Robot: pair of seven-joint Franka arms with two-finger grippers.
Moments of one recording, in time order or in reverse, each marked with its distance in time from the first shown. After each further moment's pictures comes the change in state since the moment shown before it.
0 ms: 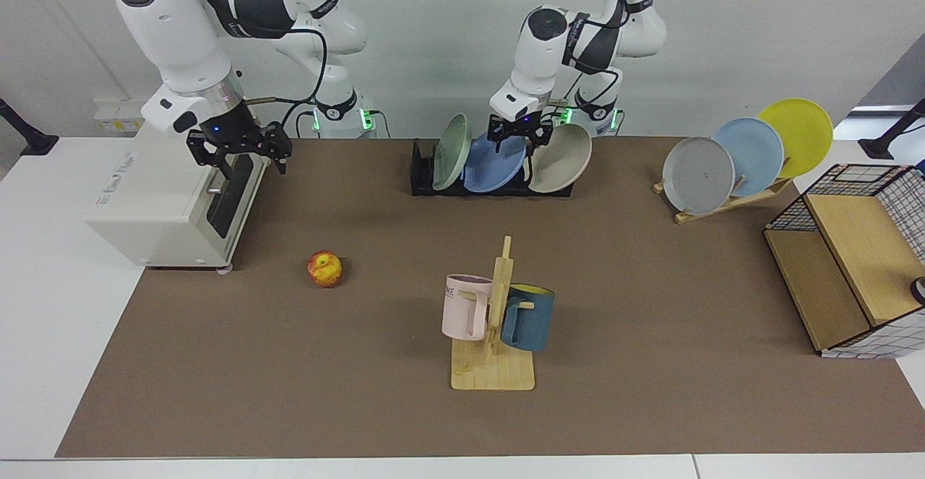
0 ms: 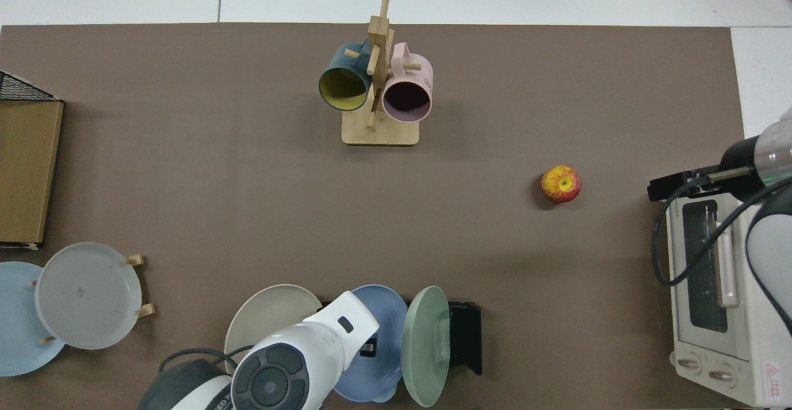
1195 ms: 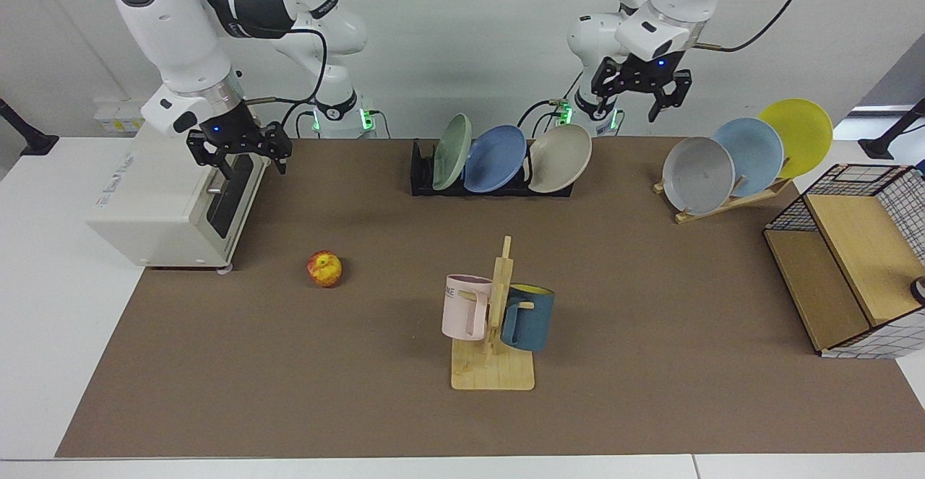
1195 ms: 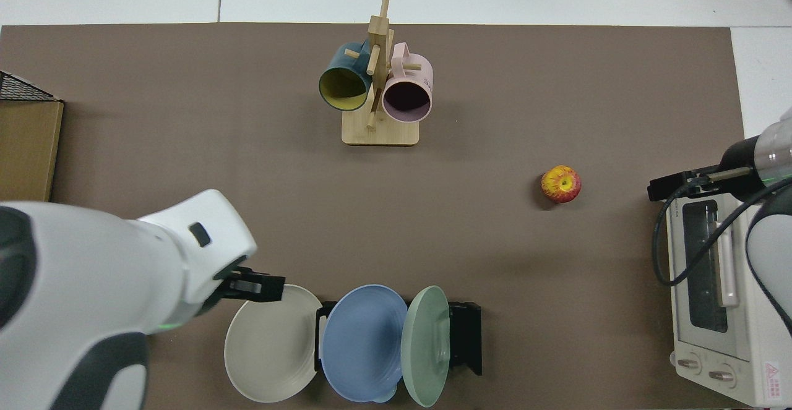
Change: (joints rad) left arm 0.103 0.073 0.242 0.535 0.188 -0.513 0.266; right arm 0.000 0.000 0.000 0.000 0.000 0.000 0.000
